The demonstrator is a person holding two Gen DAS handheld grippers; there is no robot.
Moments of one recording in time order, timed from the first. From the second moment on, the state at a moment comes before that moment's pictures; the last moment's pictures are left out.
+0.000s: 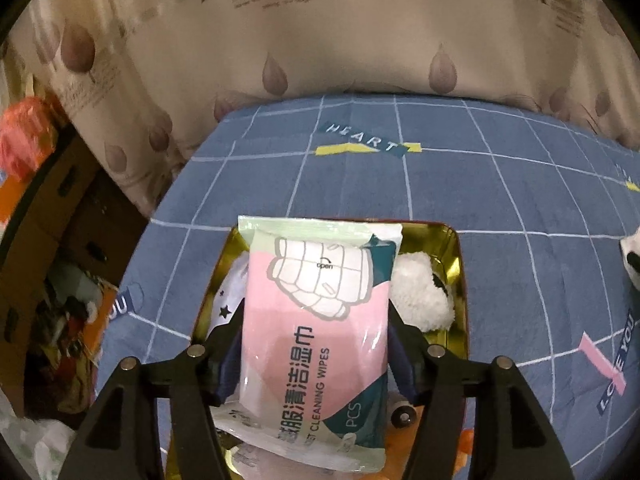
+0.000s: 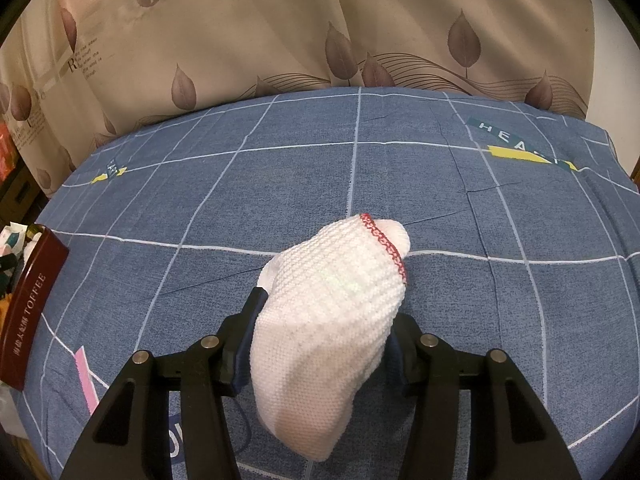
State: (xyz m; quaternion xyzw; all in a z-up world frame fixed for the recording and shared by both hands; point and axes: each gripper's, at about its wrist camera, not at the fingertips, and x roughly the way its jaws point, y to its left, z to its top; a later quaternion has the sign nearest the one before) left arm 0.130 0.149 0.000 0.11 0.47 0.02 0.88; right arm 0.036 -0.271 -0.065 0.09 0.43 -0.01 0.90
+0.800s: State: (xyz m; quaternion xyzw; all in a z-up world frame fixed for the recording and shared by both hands) left arm 0.040 0.199 0.051 0.05 0.38 0.06 0.92; right arm 0.037 -0.266 -0.065 0.07 0.43 -0.02 0.90
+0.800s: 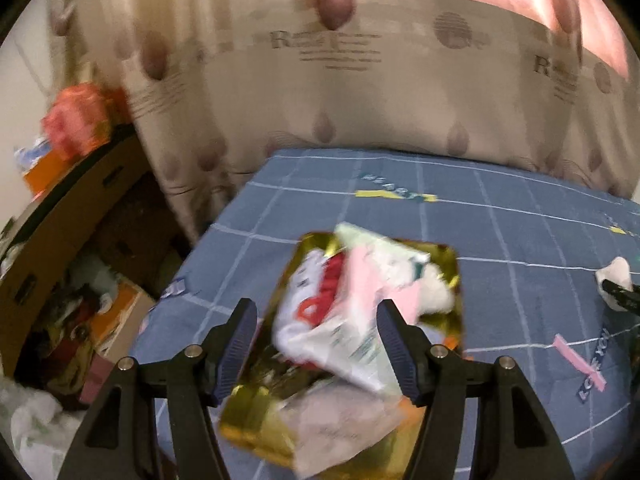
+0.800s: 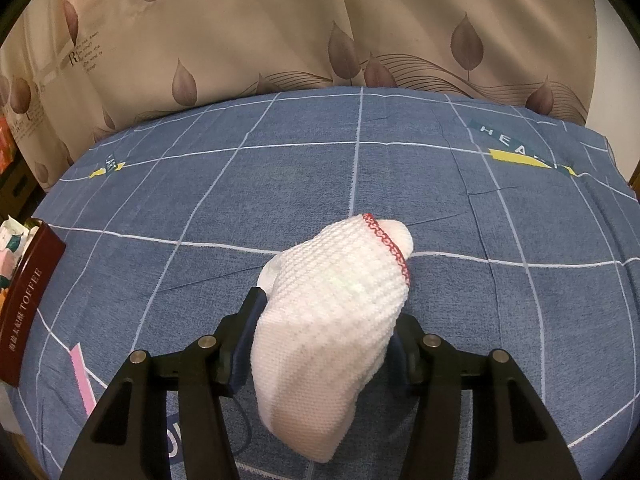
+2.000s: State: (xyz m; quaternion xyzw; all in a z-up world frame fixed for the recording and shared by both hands) left arm -0.034 0.288 0.026 -0.03 0.37 0.19 0.91; right arm 0.021 -0.103 0.007 0.02 0.39 0.15 0.91
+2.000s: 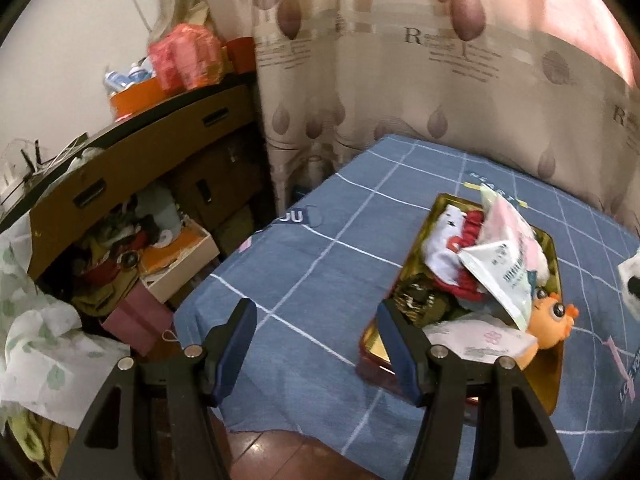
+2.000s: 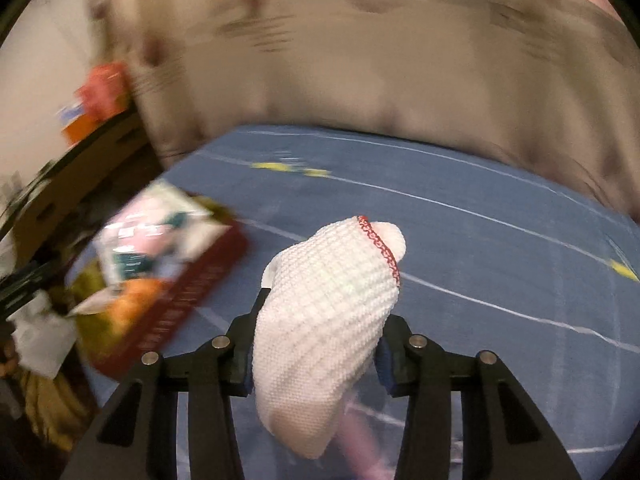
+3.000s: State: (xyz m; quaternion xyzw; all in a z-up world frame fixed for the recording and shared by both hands) left arm -0.043 0.323 0.032 -0.09 0.35 0.22 0.91; right arm 0.007 0.183 -0.011 -0.14 0.40 0.35 0.84
